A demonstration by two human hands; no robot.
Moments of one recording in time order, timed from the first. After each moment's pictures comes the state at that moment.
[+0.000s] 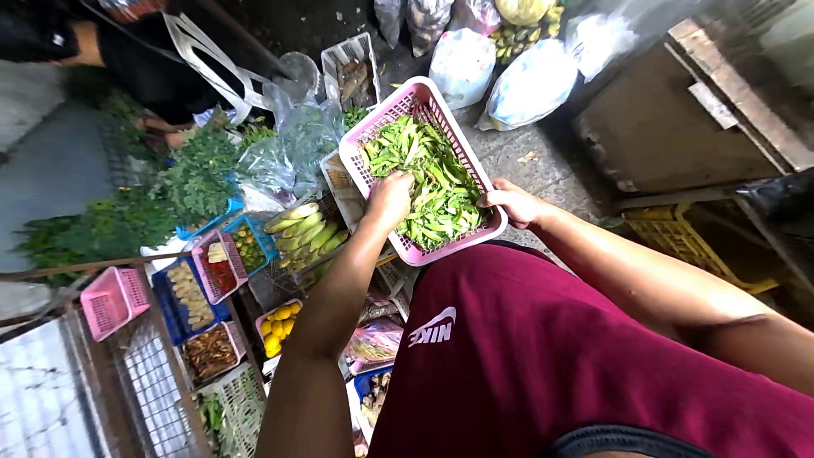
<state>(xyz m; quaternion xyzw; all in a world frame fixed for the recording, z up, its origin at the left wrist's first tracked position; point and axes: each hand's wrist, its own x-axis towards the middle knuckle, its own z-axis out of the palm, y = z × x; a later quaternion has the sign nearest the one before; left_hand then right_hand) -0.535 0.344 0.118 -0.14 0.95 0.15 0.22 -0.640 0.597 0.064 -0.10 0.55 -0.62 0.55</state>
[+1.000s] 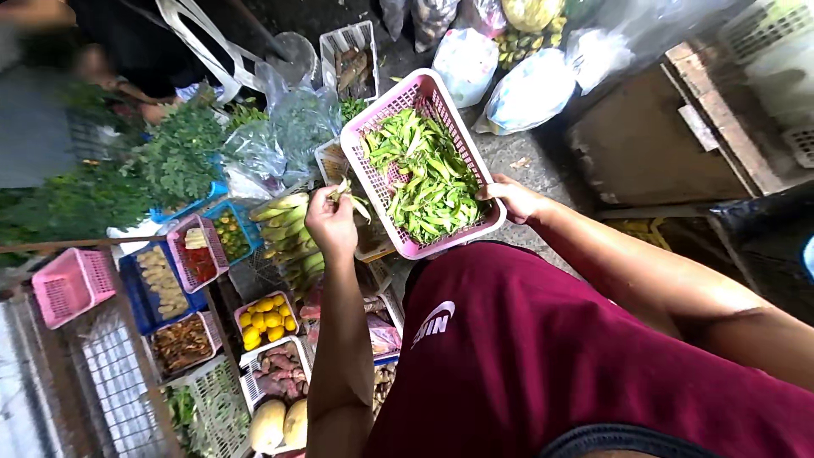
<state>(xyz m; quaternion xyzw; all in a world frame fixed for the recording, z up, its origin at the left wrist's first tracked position) -0.436 0.322 0.150 -0.41 0.79 0.38 -0.26 -0.653 0.575 0.075 -0.08 0.56 -0.58 0.58</state>
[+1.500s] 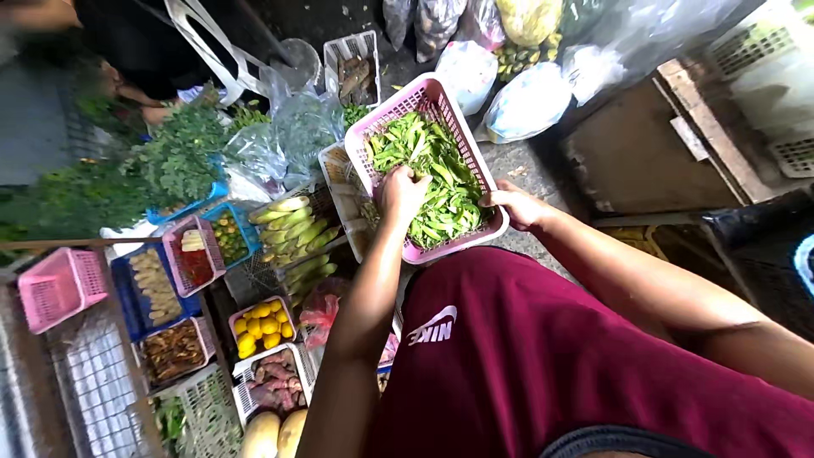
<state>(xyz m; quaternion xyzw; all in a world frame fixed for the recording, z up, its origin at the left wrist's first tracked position) -0.526 0.352 0.123 -0.38 0.87 0.30 0.08 -0.635 0.573 0.086 -0.10 0.58 -0.59 0.55</state>
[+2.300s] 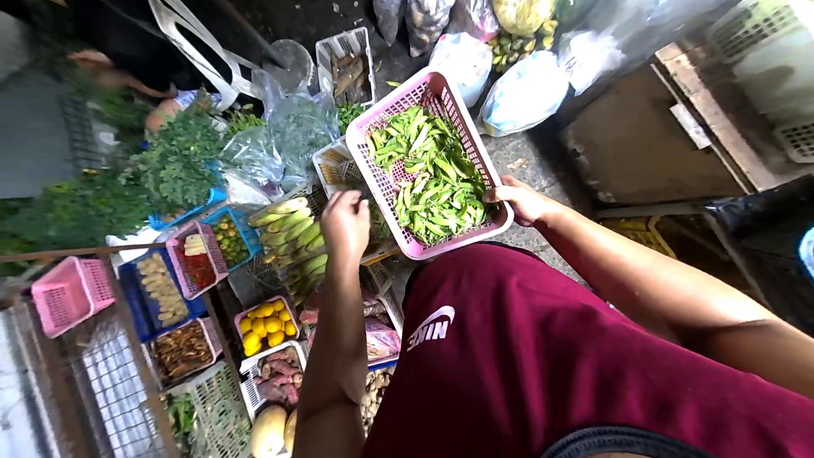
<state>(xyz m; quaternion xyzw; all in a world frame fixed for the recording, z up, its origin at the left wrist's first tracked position) -0.451 0.330 0.160 -0.39 0.89 0.23 0.01 -0.656 0.595 0.078 -0.08 0.57 -0.60 0.55</state>
